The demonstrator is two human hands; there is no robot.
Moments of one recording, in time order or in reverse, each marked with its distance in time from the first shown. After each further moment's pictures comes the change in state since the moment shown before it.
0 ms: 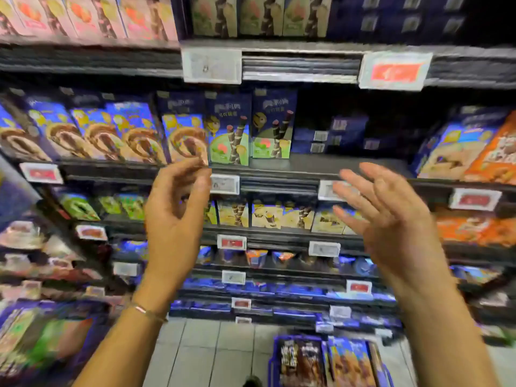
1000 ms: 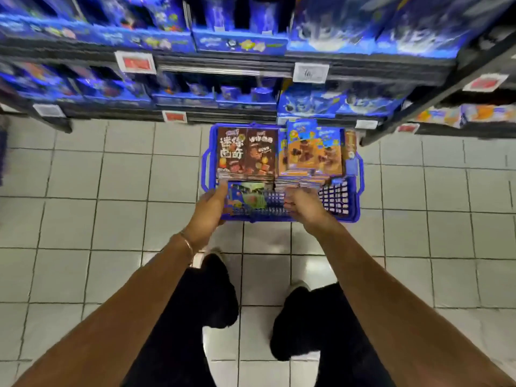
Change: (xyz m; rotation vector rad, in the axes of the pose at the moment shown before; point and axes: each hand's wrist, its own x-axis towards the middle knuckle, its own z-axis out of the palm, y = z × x) left_hand -0.579 -0.370 0.152 0.196 -0.396 -1.421; right_hand -0.230 0.577 -0.390 -0.469 0.275 1.201
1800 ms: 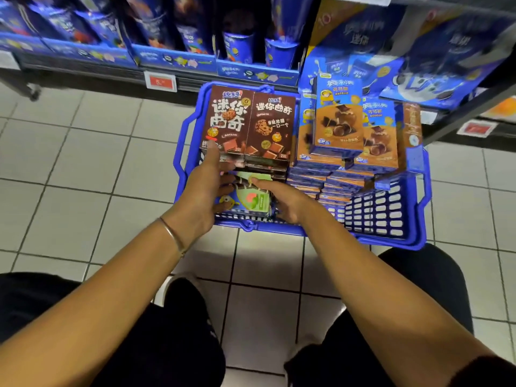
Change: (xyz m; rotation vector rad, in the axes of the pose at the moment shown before) left_hand 0.144 -0.082 0.058 -0.269 0.109 0.000; right_hand 0.232 0.073 0.071 -0.179 -0.402 -0.039
